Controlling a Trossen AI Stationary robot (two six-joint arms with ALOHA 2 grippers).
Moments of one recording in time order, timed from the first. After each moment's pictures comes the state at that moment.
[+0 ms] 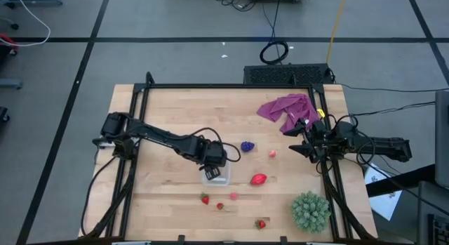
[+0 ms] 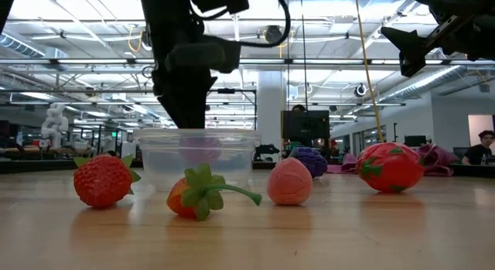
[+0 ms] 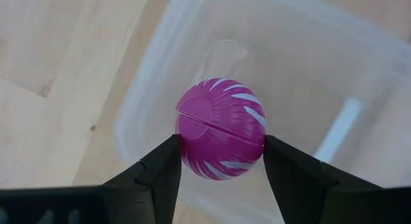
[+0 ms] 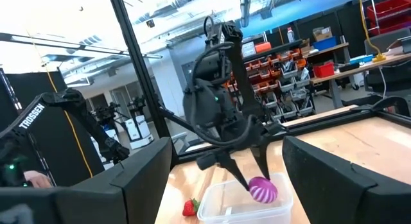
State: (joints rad) left arm -0.17 1.85 1.31 -0.80 -0.18 -0.57; right arm -0.09 0.08 0.04 0.26 -0.21 0.38
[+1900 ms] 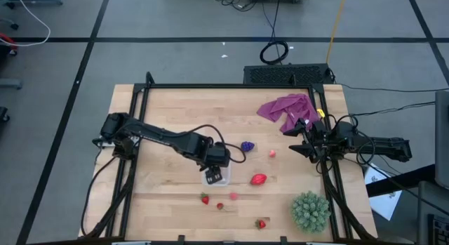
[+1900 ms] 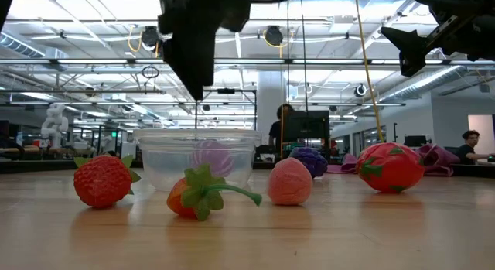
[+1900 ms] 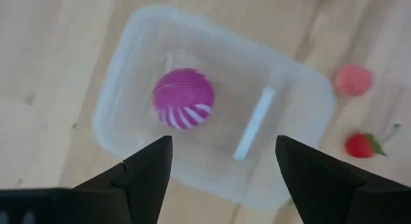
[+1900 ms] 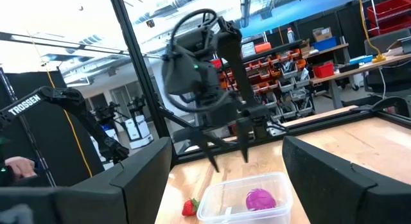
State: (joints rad) left arm -0.20 1.85 1.55 -0.99 -0.07 -0.55; right arm -0.09 0.08 0.04 0.26 -0.21 0.38
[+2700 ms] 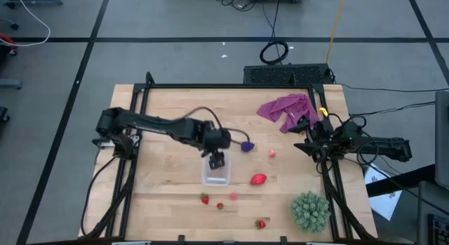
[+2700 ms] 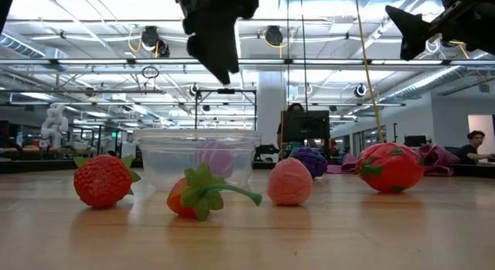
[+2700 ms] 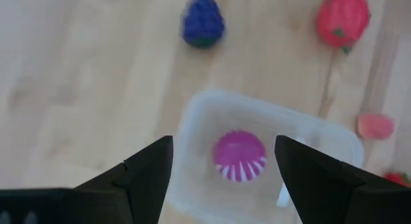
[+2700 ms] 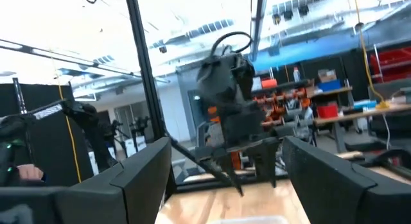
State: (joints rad) left arm -0.08 1.77 1.55 -0.90 -0.15 -0.31; right arm -0.09 0.08 0.04 0.40 -0.21 0.31
